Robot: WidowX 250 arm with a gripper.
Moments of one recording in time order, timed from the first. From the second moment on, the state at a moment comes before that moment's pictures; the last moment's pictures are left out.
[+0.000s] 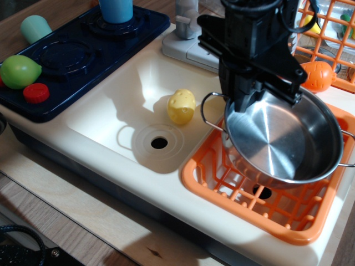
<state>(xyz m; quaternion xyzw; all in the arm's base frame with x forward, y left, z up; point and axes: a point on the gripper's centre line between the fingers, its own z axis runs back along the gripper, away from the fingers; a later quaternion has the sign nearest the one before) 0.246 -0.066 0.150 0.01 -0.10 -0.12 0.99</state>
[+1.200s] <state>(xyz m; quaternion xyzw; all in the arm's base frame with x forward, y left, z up) 0.249 0.036 0.155 0.06 -0.15 -0.20 0.97</state>
